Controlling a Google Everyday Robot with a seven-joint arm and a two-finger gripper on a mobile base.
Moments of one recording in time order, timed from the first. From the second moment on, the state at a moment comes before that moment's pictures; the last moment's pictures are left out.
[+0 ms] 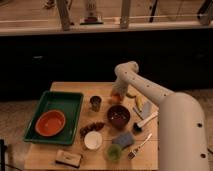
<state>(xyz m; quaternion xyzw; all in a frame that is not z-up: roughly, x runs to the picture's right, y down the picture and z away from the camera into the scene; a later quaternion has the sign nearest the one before) 0.091 0.053 0.938 -0.22 -0.23 -0.49 0.81</state>
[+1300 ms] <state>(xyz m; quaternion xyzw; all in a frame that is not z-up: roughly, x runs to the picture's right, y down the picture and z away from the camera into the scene) 0.054 0.000 0.870 -0.19 -0.23 -0.53 0.80</state>
